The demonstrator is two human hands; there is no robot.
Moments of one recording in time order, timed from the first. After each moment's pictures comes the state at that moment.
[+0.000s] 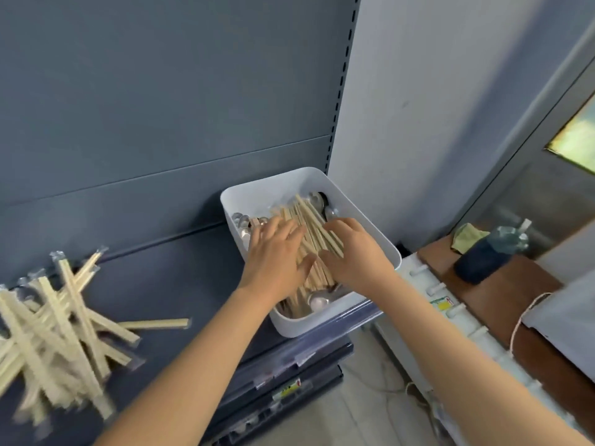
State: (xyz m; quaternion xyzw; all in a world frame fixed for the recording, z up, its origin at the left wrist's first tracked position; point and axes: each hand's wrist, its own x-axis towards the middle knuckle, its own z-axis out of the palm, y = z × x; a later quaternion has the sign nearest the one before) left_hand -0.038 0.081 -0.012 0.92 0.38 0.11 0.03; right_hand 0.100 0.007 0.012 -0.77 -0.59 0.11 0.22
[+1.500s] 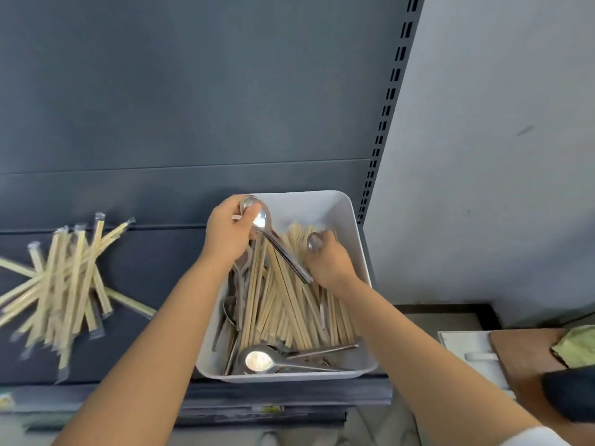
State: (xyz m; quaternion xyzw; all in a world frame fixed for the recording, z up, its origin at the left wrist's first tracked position) left_hand 0.005 0.165 -0.013 0.54 0.62 0.45 0.33; right_hand 0.176 0.135 -0.035 -0.68 -0.57 0.39 0.23
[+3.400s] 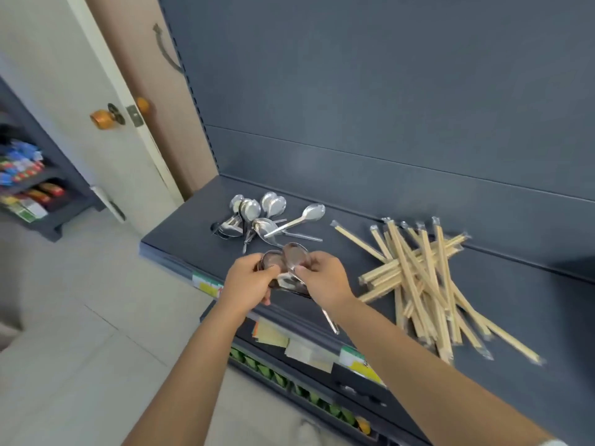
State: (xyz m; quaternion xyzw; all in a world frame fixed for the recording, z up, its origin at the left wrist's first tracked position) left_hand -0.550 -0.024 -0.036 0.36 0.76 0.43 0.32; right_hand -0.427 0.049 -0.051 -0.48 -0.66 0.52 0.25
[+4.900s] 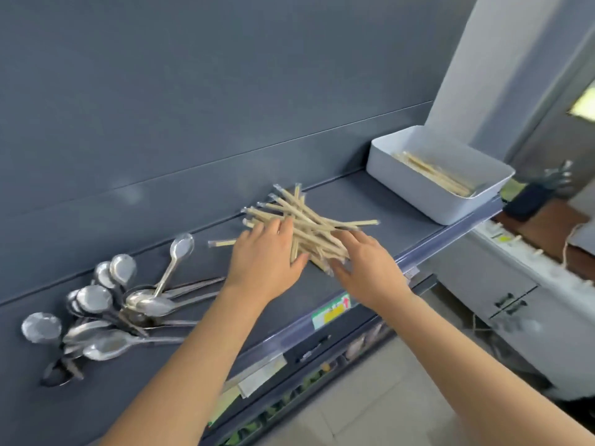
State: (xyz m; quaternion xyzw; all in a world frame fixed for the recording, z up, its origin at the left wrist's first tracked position) left_hand -0.514 0.052 0.009 0.92 0.38 0.12 -0.03; right_hand -0.365 -0.046 -0.001 -0.79 -0.58 0.03 0.17
